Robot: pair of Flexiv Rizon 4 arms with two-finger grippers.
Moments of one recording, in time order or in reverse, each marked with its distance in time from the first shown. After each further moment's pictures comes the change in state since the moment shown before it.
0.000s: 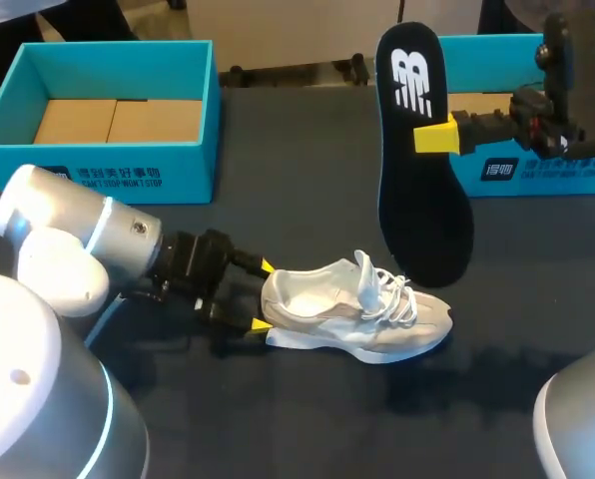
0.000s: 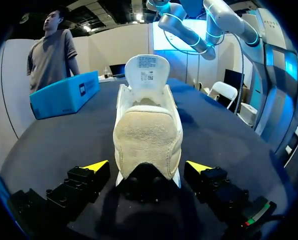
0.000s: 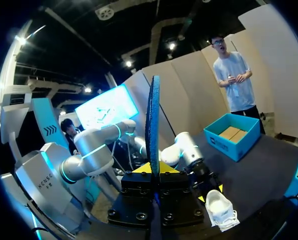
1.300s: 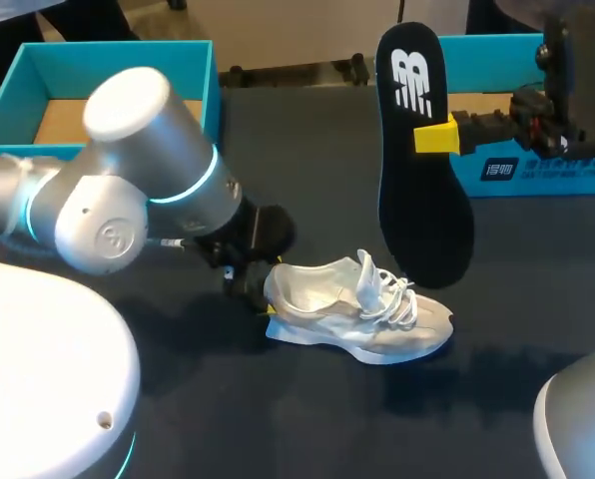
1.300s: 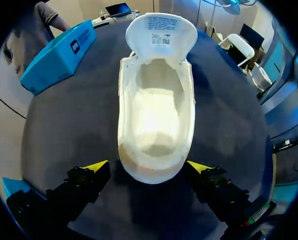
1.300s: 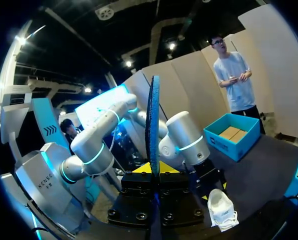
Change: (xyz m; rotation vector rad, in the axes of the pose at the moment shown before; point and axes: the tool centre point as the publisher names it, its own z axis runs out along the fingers) left arm -0.017 -0.020 -0.018 -0.656 -0.049 0.021; right arm 0.000 0.000 0.000 0.000 0.000 0.000
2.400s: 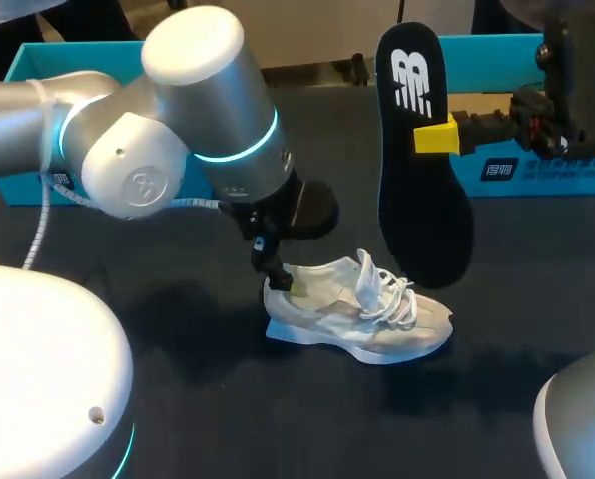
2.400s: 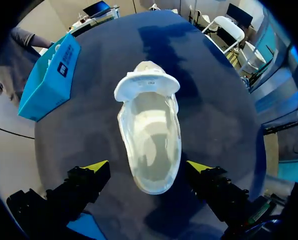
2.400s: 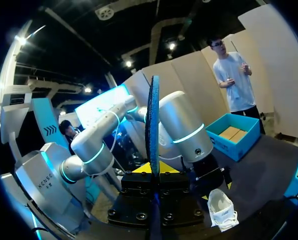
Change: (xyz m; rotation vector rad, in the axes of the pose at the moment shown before) left arm -0.005 -0.059 -0.046 -0.103 -0.007 0.159; right arm 0.000 0.000 0.000 0.000 0.000 0.000
